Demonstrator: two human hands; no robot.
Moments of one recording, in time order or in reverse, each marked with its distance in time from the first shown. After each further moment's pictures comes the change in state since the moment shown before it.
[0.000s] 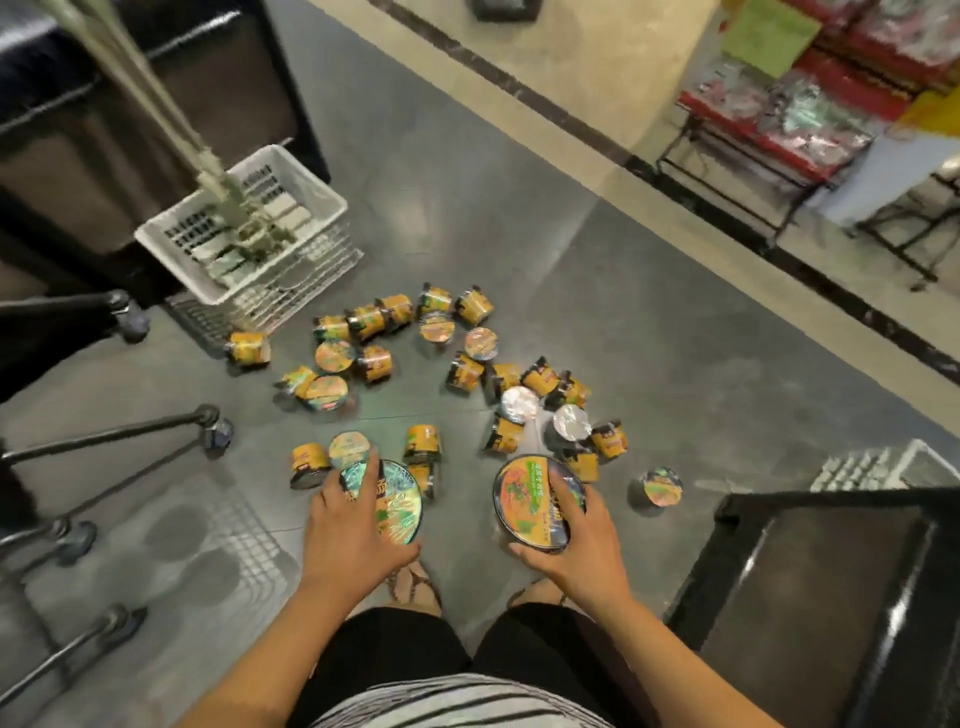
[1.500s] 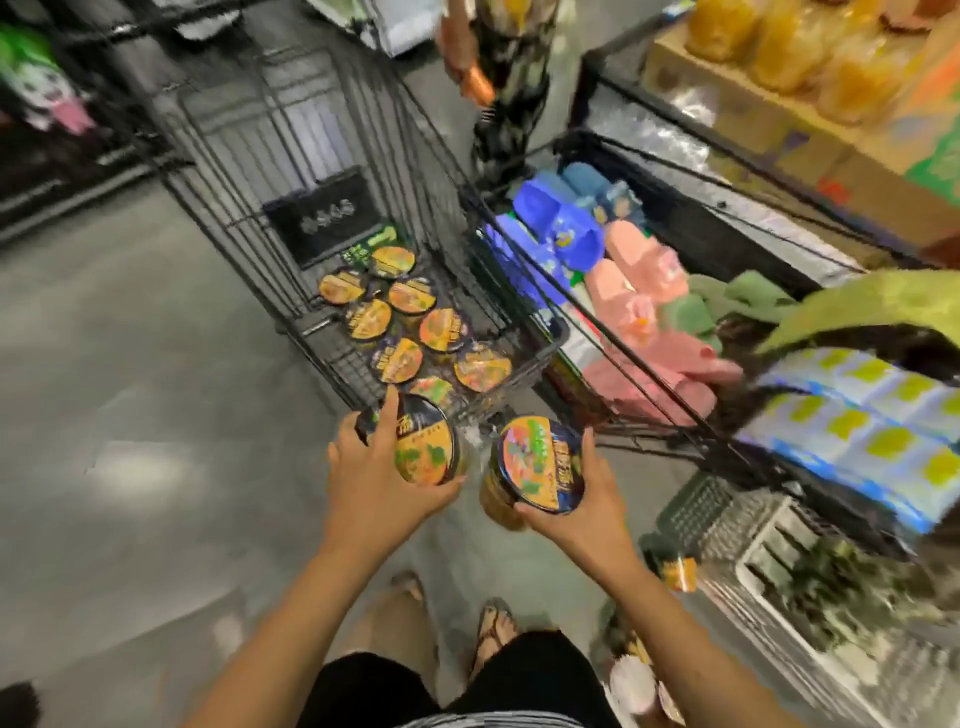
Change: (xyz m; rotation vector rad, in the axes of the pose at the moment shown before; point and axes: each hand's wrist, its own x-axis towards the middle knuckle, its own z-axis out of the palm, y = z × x) left_hand -0.096 -0.485 -0.175 -0.848 0.811 -1.452; right_hand 0.068 -0.682 0.399 -0.279 -1.092 -1.056
